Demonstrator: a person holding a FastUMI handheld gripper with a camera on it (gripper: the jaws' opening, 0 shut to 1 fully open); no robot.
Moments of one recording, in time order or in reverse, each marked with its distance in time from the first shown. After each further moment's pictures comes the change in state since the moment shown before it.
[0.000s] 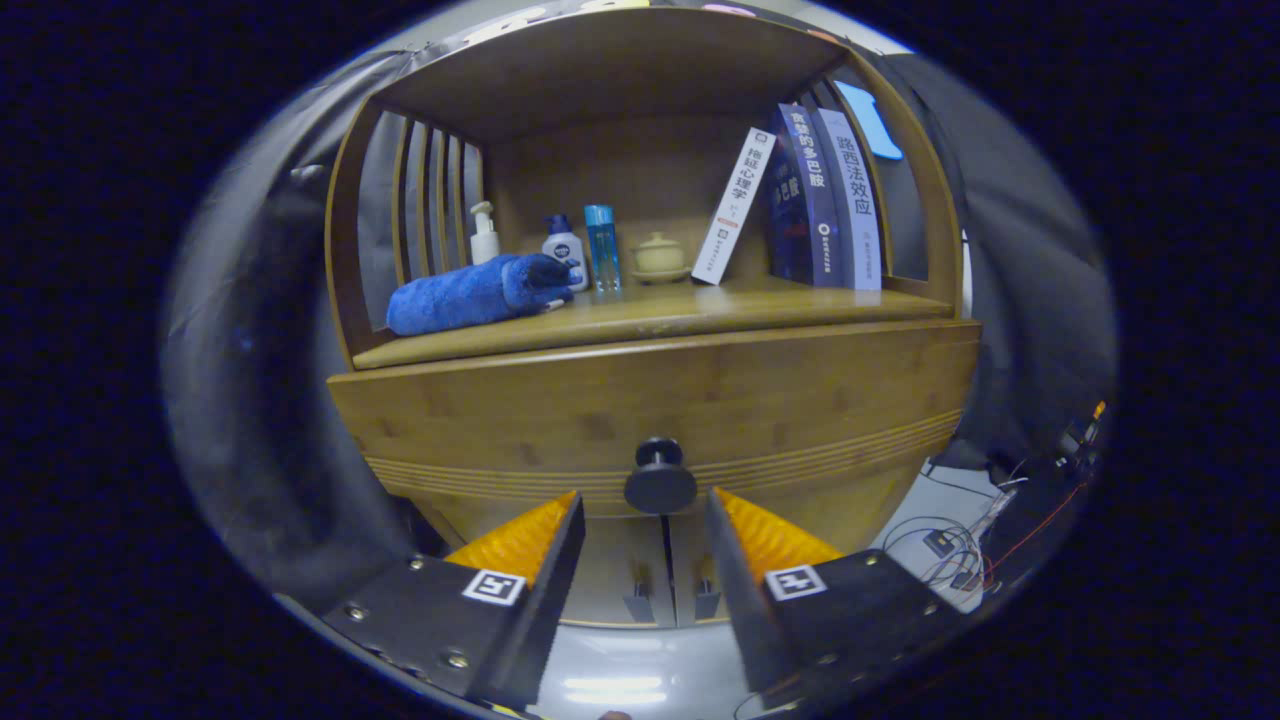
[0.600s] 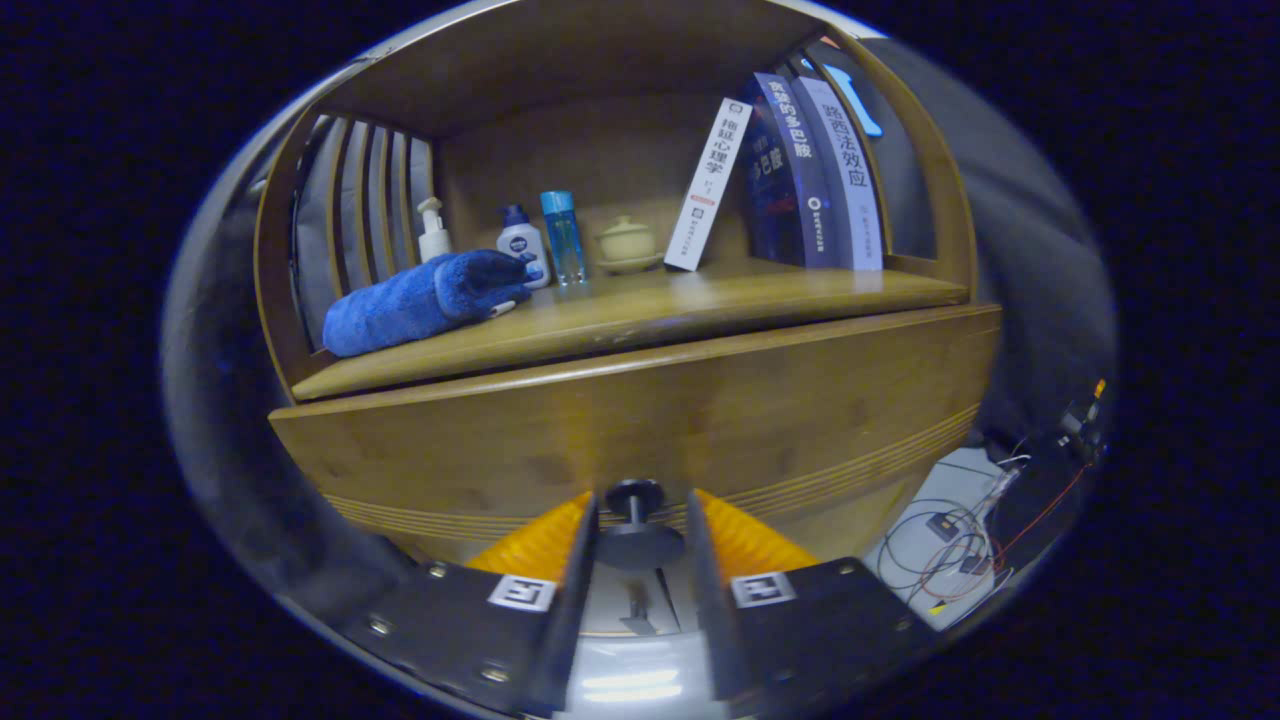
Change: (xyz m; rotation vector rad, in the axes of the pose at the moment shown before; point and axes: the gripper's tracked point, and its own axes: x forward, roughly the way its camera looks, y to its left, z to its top) arm 0.045 -0.012 -0.003 0.042 0.054 -0.062
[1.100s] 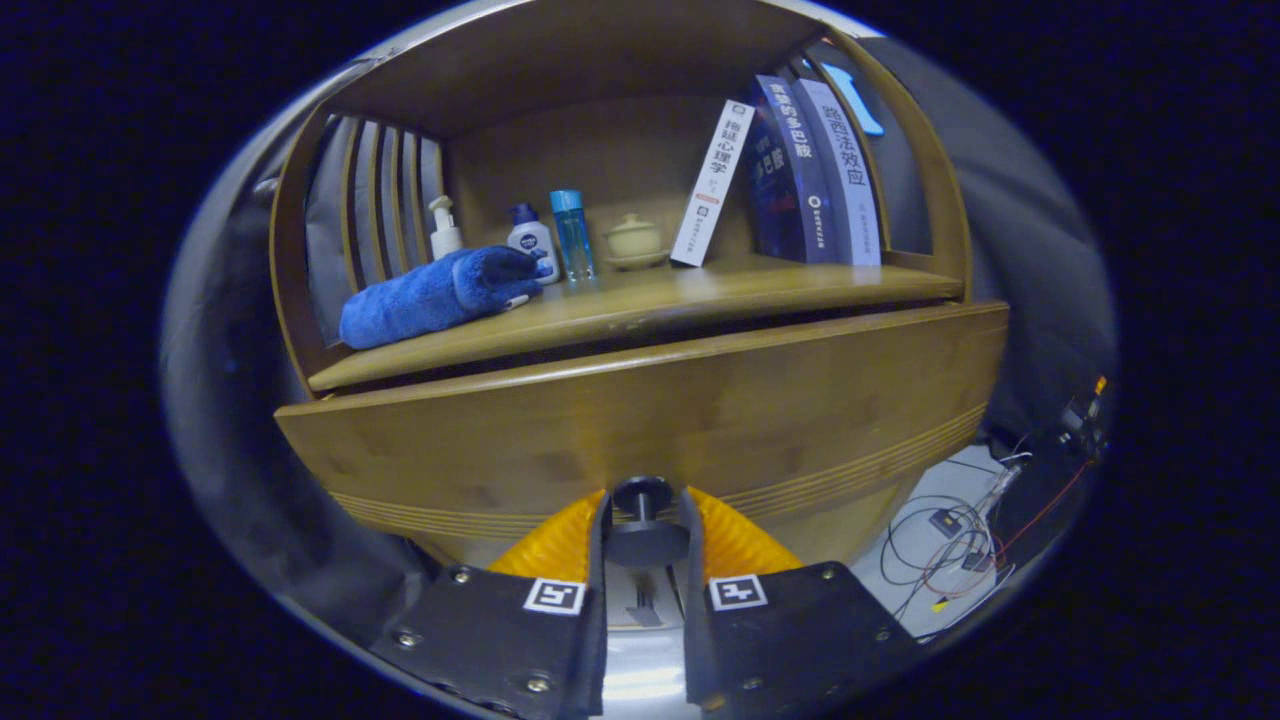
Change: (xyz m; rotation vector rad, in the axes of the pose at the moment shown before) arm -0.029 0.003 -0.009 0.023 0.014 -0.004
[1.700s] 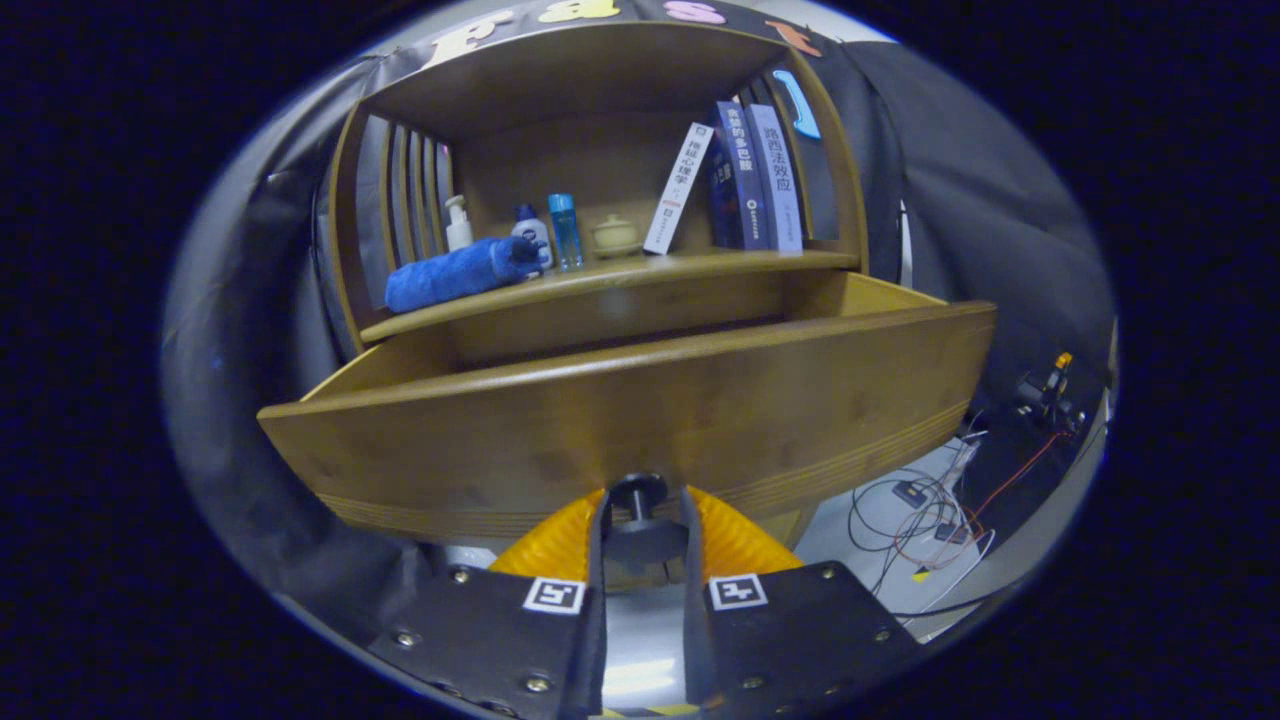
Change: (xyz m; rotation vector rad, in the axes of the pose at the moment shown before) arm -0.105 -0.012 -0.046 0.012 0.000 -0.079
